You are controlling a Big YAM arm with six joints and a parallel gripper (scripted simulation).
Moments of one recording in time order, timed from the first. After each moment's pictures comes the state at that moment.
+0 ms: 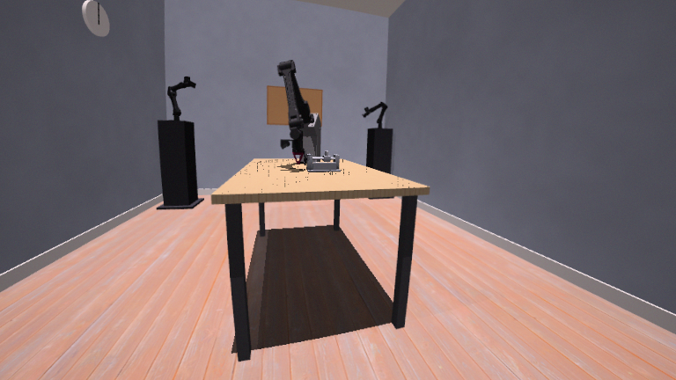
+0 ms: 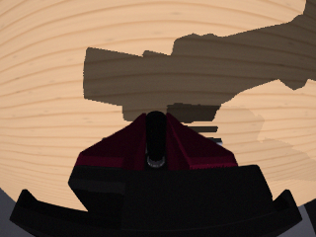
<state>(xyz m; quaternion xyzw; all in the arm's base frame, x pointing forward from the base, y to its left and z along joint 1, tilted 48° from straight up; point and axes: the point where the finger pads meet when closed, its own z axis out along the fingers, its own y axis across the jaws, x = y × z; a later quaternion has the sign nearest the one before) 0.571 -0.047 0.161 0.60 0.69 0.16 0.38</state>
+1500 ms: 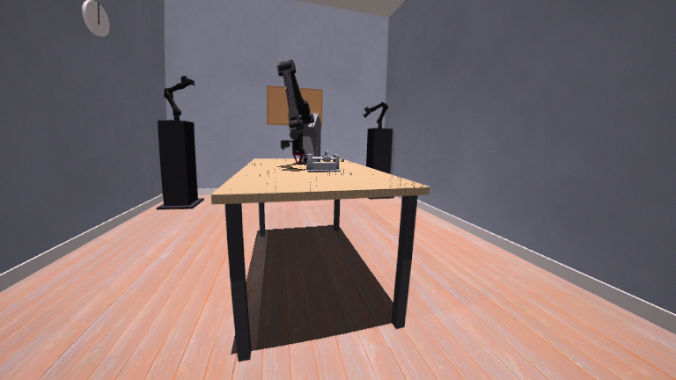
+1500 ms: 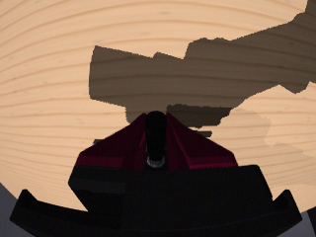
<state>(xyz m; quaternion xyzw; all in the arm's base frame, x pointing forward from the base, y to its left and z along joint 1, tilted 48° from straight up) 0.566 -0.051 0.149 0.59 0.68 0.18 0.39</state>
